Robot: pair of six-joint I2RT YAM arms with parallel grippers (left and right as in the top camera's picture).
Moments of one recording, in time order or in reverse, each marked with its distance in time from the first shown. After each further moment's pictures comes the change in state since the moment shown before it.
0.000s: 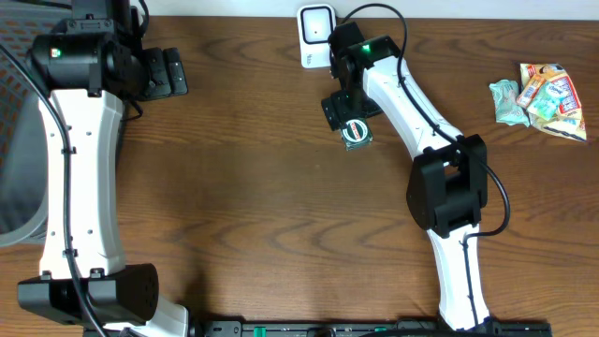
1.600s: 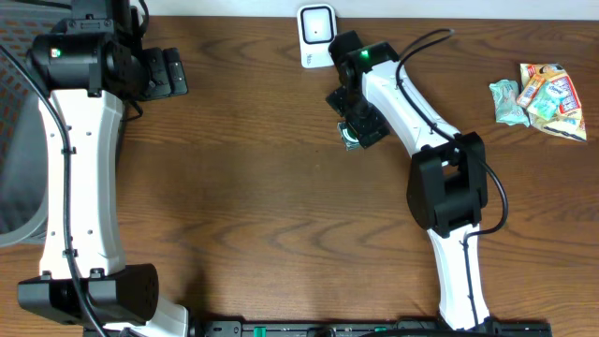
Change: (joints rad) left arm 0.000 0.000 0.000 0.000 0.000 0.000; right arm -0.007 0.000 -0.077 0.011 -0.054 1.284
